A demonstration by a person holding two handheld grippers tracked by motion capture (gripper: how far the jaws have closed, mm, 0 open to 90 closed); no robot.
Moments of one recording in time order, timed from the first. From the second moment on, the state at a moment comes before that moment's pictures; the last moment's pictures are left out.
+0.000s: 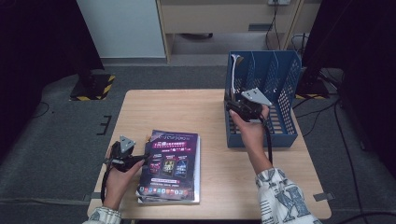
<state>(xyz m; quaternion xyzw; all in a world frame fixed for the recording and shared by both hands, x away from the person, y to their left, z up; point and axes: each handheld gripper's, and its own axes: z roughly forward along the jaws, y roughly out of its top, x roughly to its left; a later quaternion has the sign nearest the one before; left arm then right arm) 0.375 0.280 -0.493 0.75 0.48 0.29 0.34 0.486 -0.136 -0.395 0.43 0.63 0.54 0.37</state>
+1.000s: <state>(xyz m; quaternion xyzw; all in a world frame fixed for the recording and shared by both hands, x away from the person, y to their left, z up) 0.374 0.278 -0.492 0.75 0.48 0.29 0.35 0.466 -0.136 -0.406 0.41 0.66 0.53 0.33</state>
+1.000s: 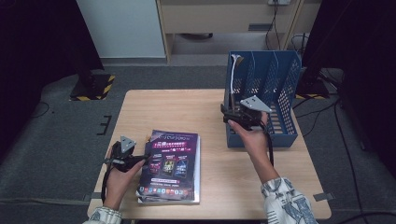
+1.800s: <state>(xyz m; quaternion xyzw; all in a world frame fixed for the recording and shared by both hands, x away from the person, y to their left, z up) 0.375 0.275 -0.493 0.75 0.47 0.28 0.36 0.399 -0.161 -0.434 0.35 0.72 0.53 0.28</state>
